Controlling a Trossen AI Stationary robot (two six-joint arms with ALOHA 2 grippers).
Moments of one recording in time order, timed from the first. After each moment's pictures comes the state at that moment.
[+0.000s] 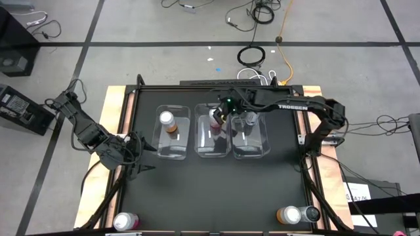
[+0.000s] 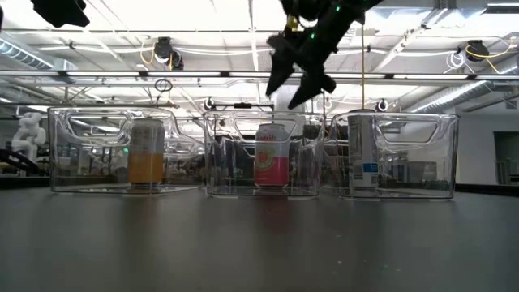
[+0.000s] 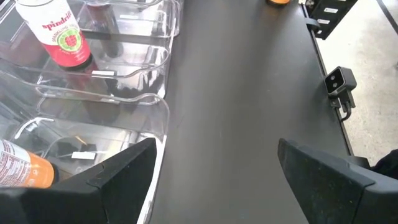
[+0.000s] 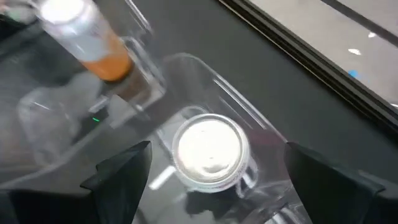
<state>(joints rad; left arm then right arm) -0.73 0.80 0.86 -0.85 -0.48 -0.62 -0.27 1.68 1.40 -0.55 0.17 0.42</state>
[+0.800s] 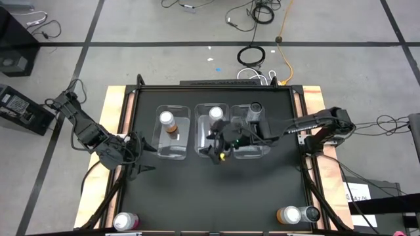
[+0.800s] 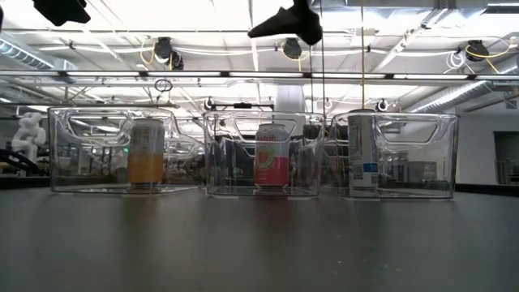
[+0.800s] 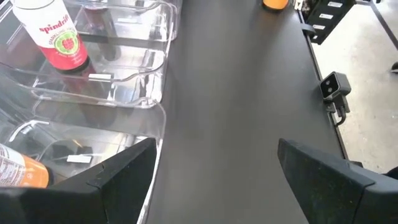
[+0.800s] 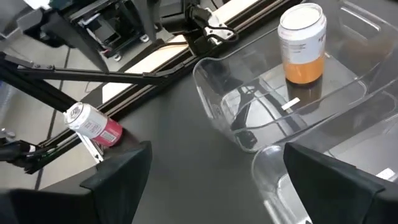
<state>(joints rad) -0.73 0.80 0.86 -0.83 -0.48 -0.62 0.14 1.63 1.40 -0.29 0.15 0.67</state>
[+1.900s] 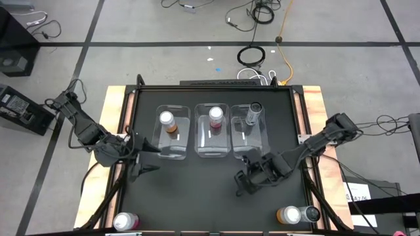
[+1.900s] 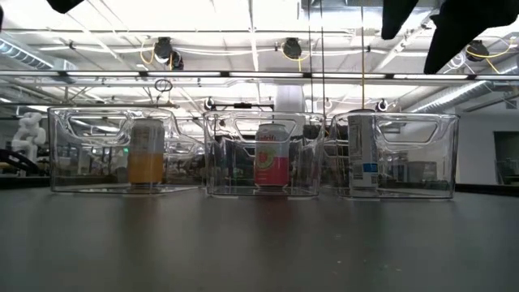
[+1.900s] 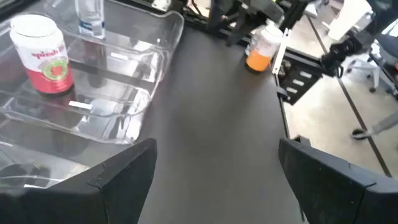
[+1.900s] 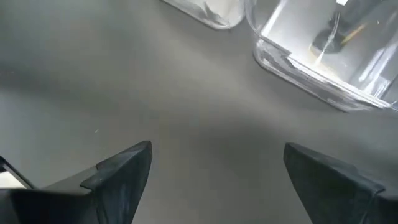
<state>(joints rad) -0.73 0.80 0.86 -0.62 -0.56 -0.70 0.53 1.63 1.40 -1.08 0.31 1.53</state>
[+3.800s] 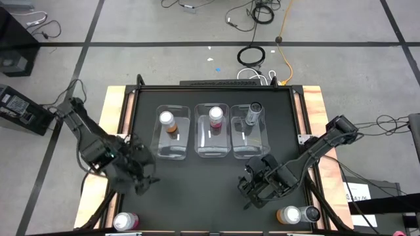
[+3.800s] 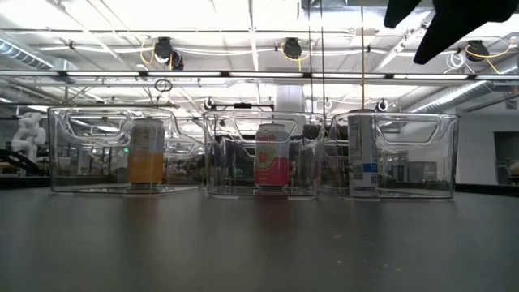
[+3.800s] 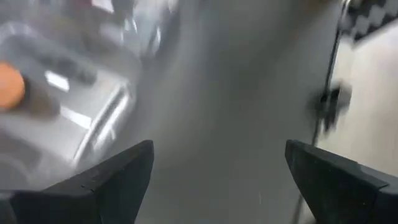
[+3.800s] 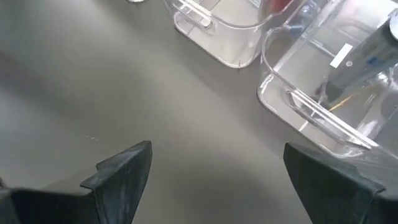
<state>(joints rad) -0.80 1.20 1.25 -1.14 -0.43 -1.15 0.64 1.66 1.40 -1.08 0.55 1.45</state>
